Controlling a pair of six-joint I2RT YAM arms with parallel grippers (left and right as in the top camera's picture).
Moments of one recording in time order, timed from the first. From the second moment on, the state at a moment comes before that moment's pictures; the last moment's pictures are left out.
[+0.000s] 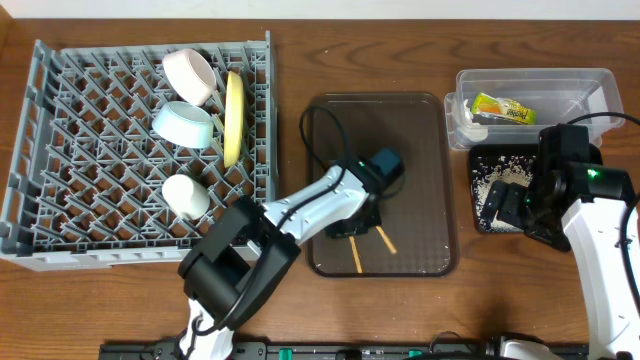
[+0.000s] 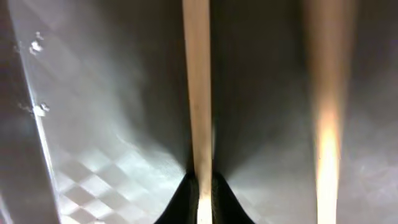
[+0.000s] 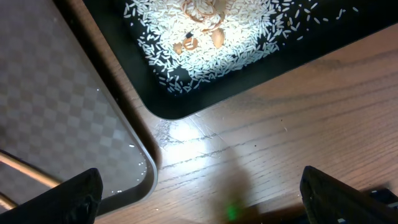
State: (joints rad) left arm -0.78 2.01 1.33 -0.90 0.05 -0.97; right arm -0.11 1.33 1.06 -1.18 0.04 0.33
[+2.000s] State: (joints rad) left arm -0.26 1.66 1.33 -0.94 -0.11 -0.28; right arm -0.11 1.33 1.06 -1.19 0.04 0.32
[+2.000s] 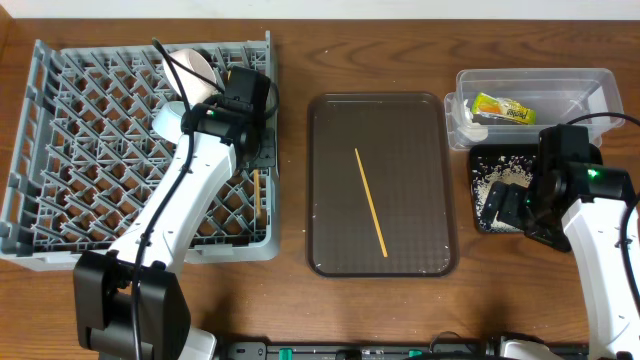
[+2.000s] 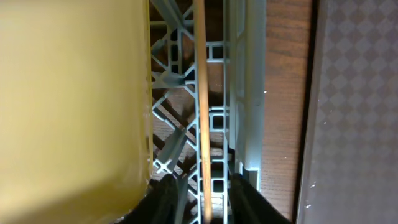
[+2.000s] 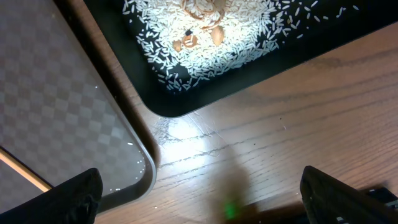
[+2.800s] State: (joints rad) left arm -0.25 1.66 1.33 -0.83 -0.47 -0.41; right arm -0.11 1.33 1.06 -1.19 0.04 0.32
